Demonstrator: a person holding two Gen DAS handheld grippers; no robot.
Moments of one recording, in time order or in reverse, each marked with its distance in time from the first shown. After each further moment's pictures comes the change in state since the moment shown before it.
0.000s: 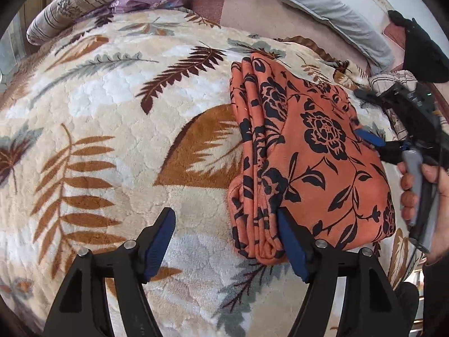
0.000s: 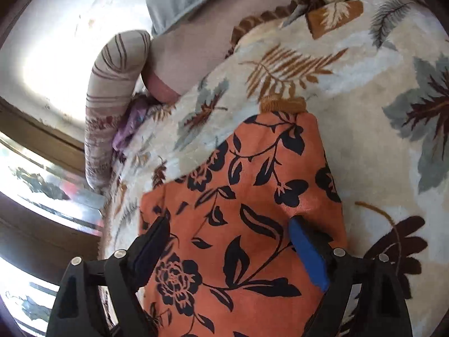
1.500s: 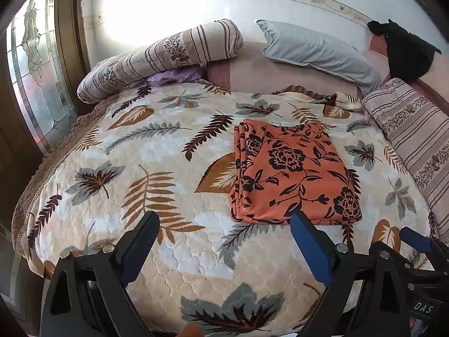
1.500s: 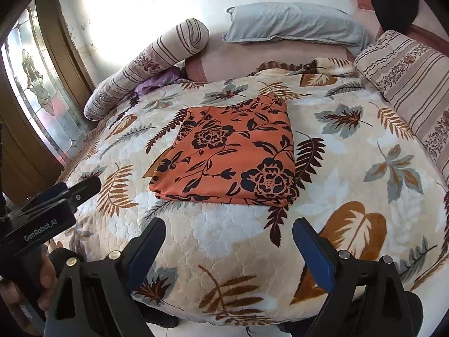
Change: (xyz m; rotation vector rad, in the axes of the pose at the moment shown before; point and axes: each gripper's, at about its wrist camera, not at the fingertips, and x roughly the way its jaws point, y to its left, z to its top) left arm -0.151 -0.060 -0.058 0.065 -0.277 0.200; right arm -0.179 0.088 -0.224 -0.412 -0.113 -0.334
